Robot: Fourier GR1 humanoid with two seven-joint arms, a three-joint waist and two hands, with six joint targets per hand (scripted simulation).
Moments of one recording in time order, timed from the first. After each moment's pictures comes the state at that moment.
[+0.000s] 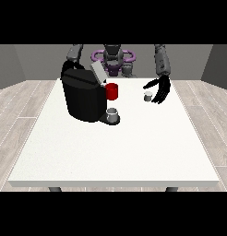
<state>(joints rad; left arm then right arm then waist) -0.44 0.37 0.04 -0.78 -0.40 -0.07 -0.16 -0.19 -0.04 -0.04 -1.39 0.02 -0.16 -0.04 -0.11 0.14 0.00</state>
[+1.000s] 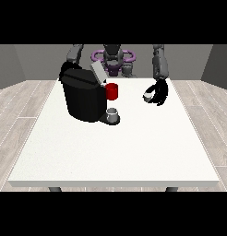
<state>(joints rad) -0.53 0.36 0.02 -0.61 -0.62 0.18 -0.26 -0.21 -0.03 -0.05 -1.37 -0.01 -0.16 -0.05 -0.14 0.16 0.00</state>
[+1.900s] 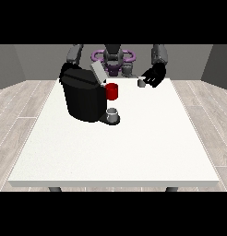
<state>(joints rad) -0.71 0.34 -0.01 -0.72 -0.63 -0.06 -0.26 -0.21 -0.04 -0.10 -1.21 -0.04 -0.15 -0.10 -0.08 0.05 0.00</state>
